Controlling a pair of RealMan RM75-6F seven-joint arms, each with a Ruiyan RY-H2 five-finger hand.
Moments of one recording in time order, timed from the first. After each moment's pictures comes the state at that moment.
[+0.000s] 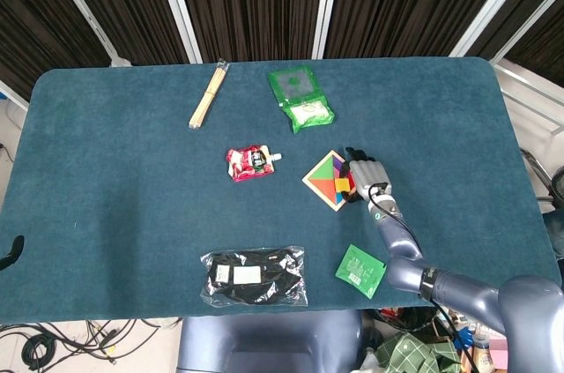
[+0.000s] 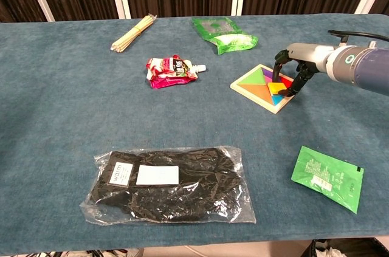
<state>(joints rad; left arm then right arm) -0.03 -1.10 -0.14 -1.76 1.31 1.57 0.15 0.90 -1.63 0.22 -1.18 -0.63 0.75 -0.37</state>
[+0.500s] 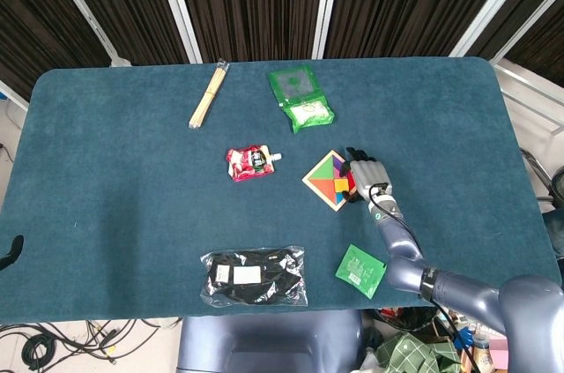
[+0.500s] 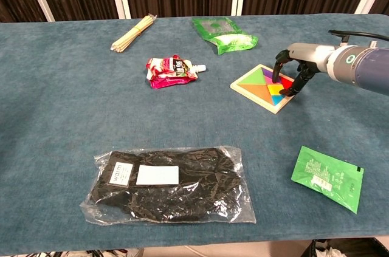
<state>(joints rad) -0.03 -1.10 -0.14 -1.76 1.31 1.57 0.15 0.90 -1.63 0.22 -1.18 -0.62 0.76 -0.39</state>
